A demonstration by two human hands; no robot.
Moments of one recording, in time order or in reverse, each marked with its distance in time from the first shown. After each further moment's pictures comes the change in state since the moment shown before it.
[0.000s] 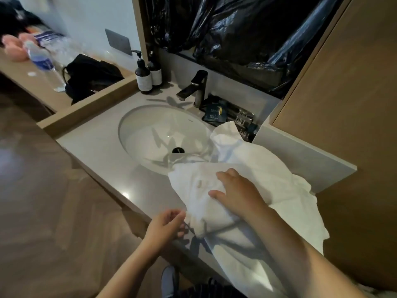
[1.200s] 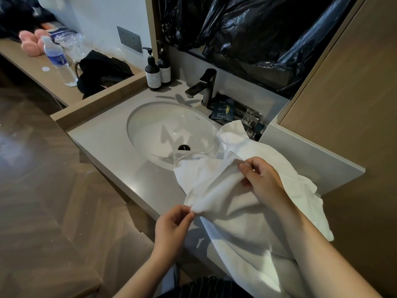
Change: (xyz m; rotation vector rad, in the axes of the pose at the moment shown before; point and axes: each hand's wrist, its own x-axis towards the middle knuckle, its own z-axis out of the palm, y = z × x) left_hand -0.017 -0.006 0.026 0.051 0.264 0.291; right_hand -0.004 0.035 -0.010 0.810 0.351 0.044
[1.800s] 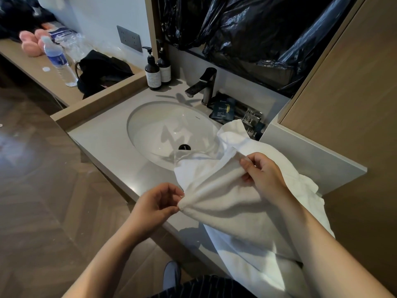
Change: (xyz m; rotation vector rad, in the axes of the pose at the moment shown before) left_hand 0.029 0.039 -0.060 0.013 -0.304 0.106; right_hand 0.015 0.003 -0.002 0.037 0.001 0.003
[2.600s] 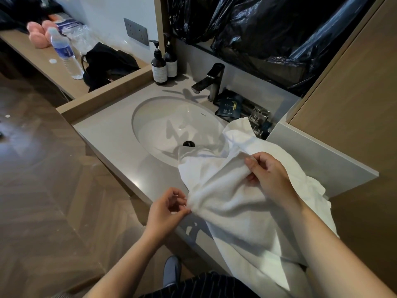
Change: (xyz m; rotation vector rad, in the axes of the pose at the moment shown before) left_hand 0.007 -0.046 0.033 0.105 0.259 -0.042; right_hand 0.000 0.001 0.001 0.099 -0.050 0.002
